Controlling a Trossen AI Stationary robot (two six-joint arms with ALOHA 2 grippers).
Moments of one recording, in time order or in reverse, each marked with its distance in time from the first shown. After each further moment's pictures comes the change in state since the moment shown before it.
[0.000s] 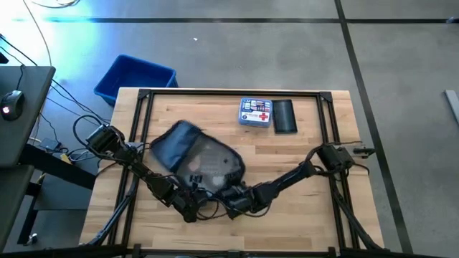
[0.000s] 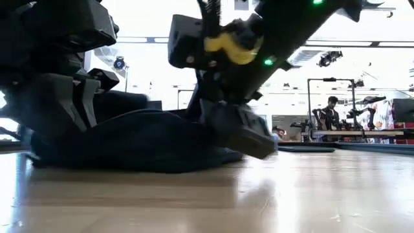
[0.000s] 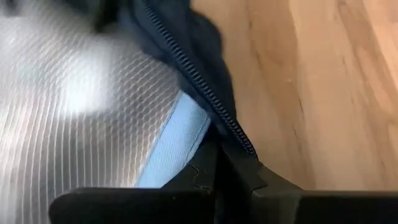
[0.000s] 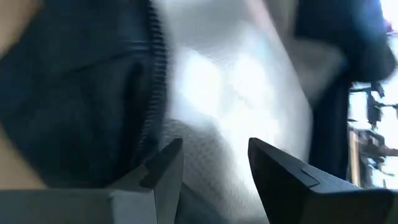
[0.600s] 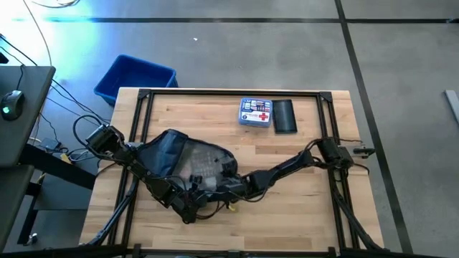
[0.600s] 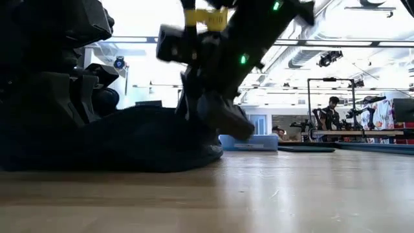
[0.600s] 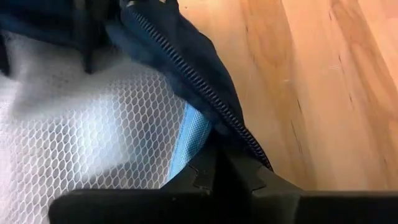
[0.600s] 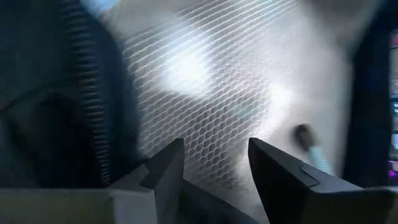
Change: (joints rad) left arm -0.009 0.000 0.000 0.000 -0.044 0.037; right arm -0.089 -0.055 0.000 0.038 -0.216 -0.035
